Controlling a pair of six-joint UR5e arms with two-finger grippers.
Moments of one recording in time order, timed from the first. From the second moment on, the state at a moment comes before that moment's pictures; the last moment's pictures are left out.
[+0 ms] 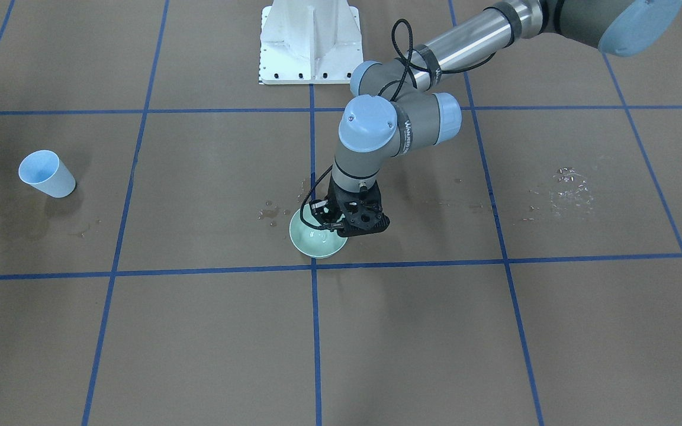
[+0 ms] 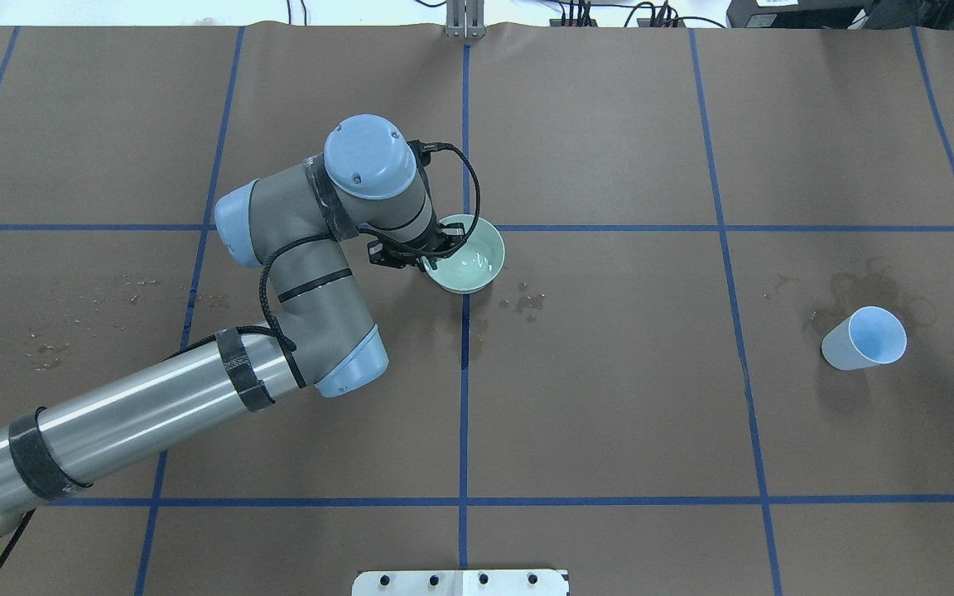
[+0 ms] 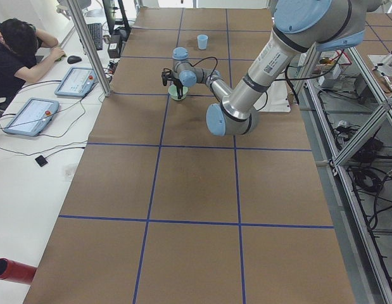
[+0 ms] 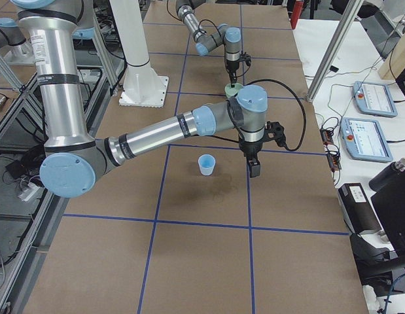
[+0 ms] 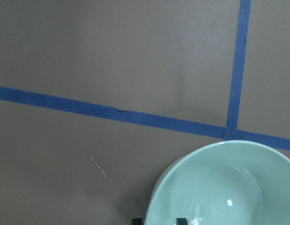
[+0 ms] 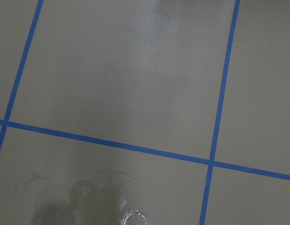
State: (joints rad) left arm -0.60 -2.43 -1.29 -1.86 -1.92 -1.36; right arm 1.45 -1.46 1.85 -1.67 2.26 0.09
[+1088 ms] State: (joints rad) left arm -0.81 -2.18 -1.71 -1.62 -2.13 -1.17; right arm 1.52 -1.59 1.84 -1.77 2.33 -0.13
